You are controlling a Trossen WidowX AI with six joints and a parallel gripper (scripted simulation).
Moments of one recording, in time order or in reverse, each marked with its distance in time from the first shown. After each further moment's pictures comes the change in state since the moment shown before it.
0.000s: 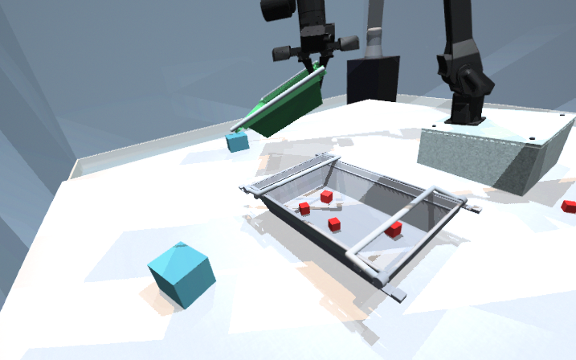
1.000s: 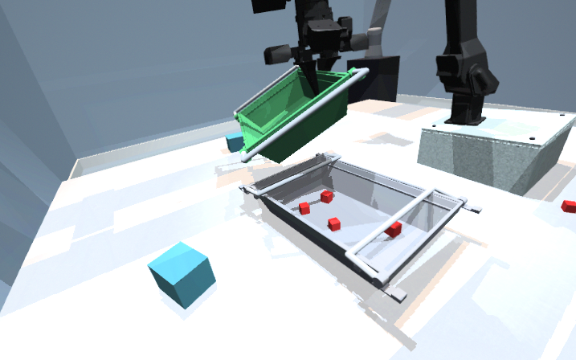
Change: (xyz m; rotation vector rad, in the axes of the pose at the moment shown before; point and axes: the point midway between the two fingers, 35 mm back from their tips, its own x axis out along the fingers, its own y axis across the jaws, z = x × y) arm 0.001 -0.001 0.110 -0.303 0.000 0.004
